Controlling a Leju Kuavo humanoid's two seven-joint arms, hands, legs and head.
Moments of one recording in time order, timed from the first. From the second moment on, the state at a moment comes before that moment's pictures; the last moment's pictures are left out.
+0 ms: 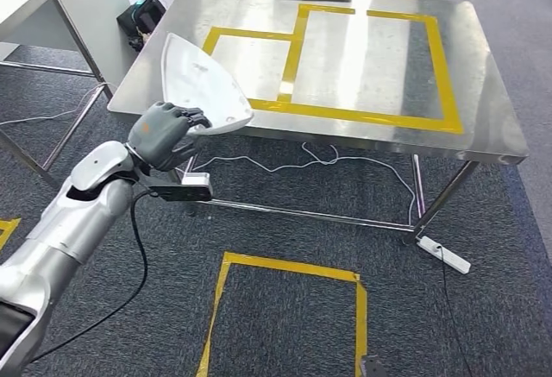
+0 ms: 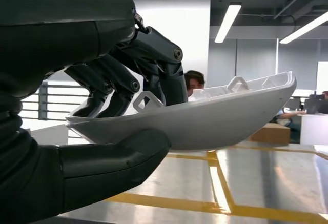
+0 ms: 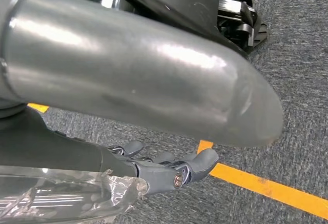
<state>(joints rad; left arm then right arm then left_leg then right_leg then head) -0.78 0.16 -0.73 -0.95 -0.80 0.26 -0.49 -0.07 0.17 -0.54 -0.22 0.73 -0.12 -0.14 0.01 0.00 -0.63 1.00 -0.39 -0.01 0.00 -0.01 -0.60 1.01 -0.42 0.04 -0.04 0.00</state>
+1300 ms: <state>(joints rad) -0.78 0.10 -0.83 -0.99 -0.78 0.32 -0.46 -0.07 0.18 -0.53 -0.21 0.74 -0.12 -0.14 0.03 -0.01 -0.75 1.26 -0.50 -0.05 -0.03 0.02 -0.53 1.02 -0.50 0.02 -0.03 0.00</state>
